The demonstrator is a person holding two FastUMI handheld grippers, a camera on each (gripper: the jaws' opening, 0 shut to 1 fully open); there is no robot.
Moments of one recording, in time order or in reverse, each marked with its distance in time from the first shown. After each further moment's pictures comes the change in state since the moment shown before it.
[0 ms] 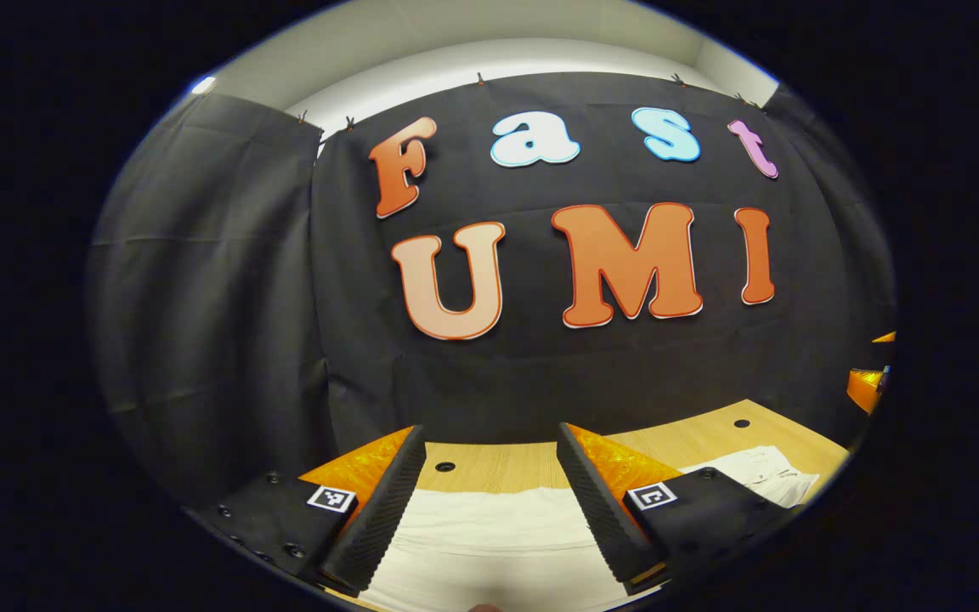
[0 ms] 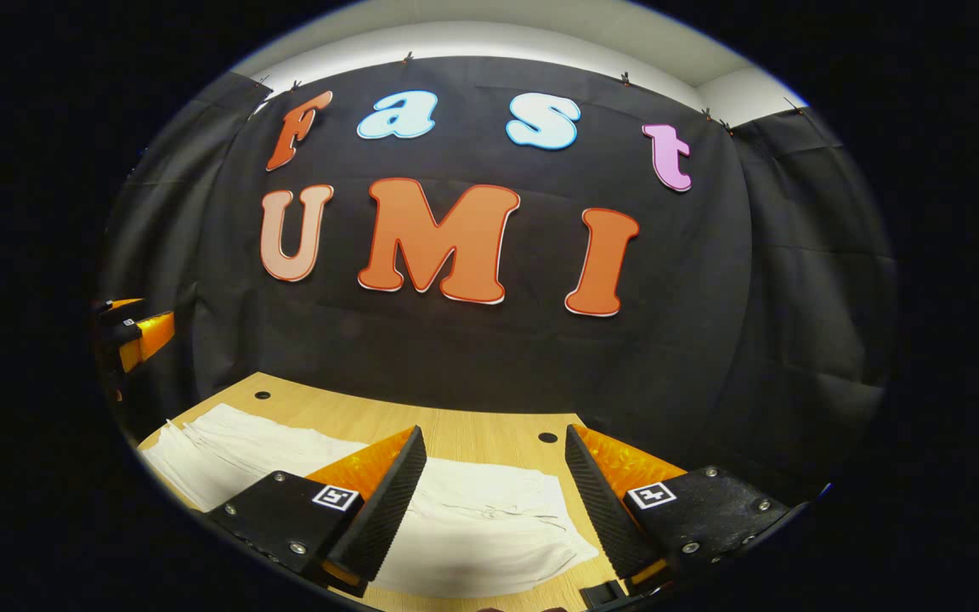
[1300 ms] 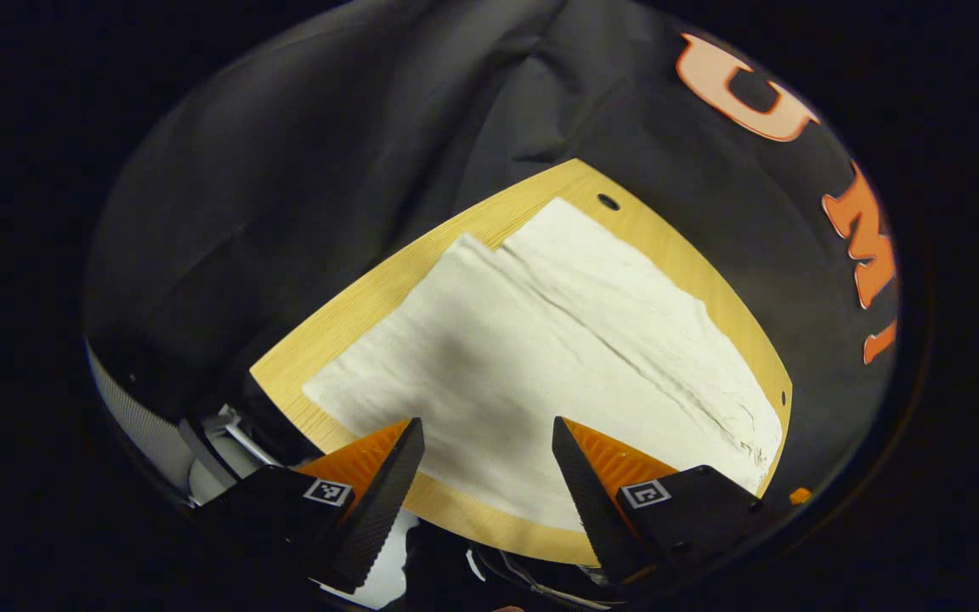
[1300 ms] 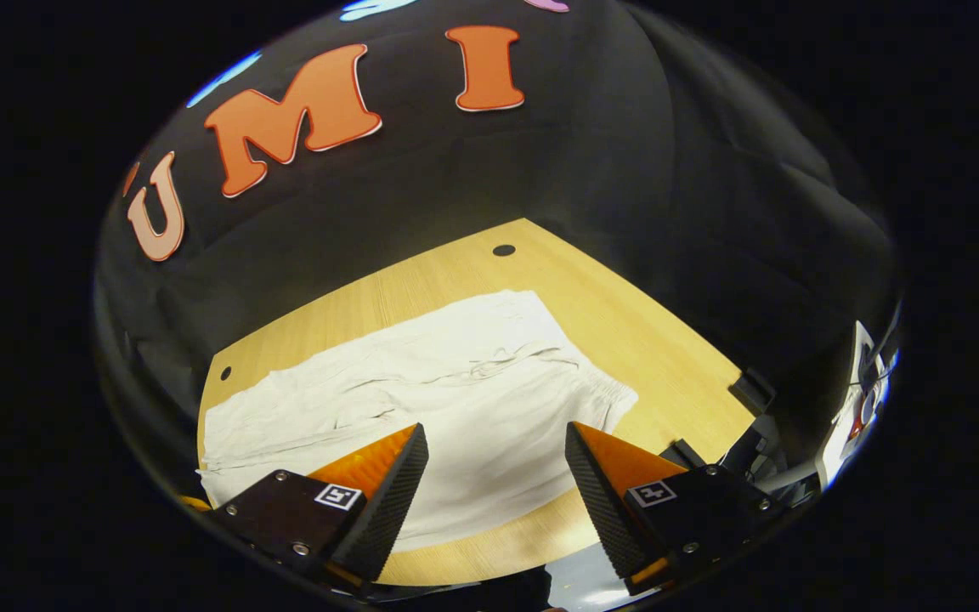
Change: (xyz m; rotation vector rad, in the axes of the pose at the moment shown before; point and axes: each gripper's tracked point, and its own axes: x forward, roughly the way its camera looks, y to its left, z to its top) left arm -0.047 0.205 -0.337 -0.647 1.001 0.224; right arm 0.017 -0.009 -0.176 0.398 0.651 -0.169
